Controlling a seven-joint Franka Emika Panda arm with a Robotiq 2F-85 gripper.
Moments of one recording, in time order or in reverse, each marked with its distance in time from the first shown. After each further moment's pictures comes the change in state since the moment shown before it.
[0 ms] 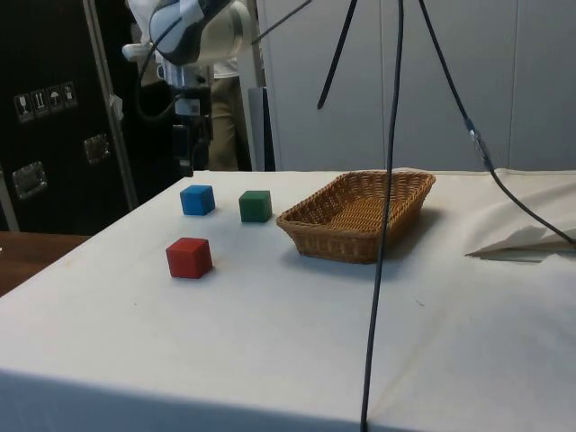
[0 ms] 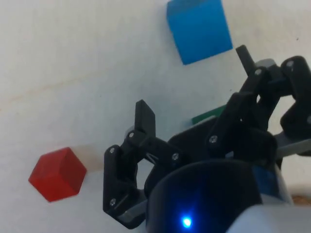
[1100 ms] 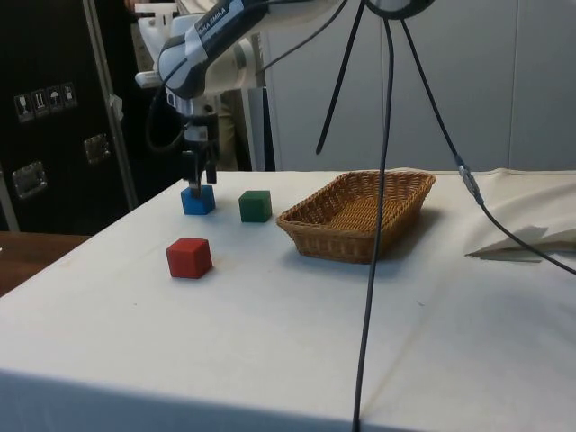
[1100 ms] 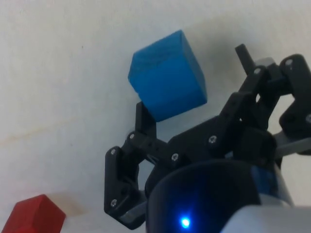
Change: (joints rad) arm -0.045 0.197 -0.034 0.194 0.050 -0.006 -0.026
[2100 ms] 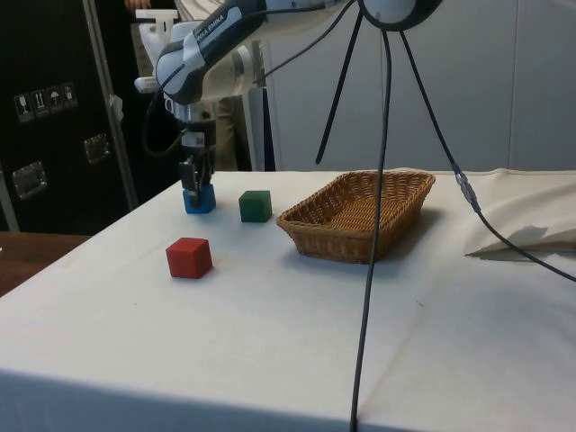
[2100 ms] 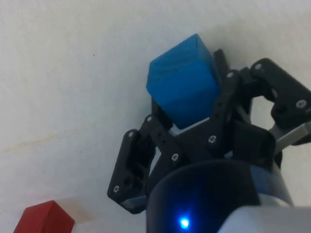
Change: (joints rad) arm -0.001 0.041 -0.001 0.047 0.041 0.000 -0.010
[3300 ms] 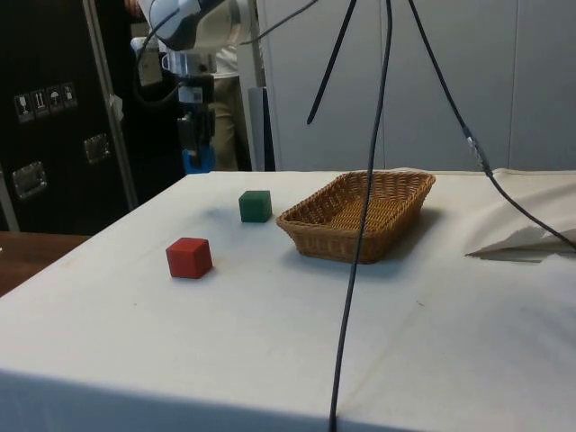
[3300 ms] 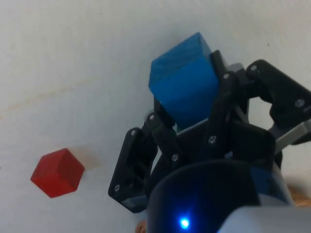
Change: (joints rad) arm 0.018 -0.139 -0.048 -0.037 0.000 -0.149 -0.002
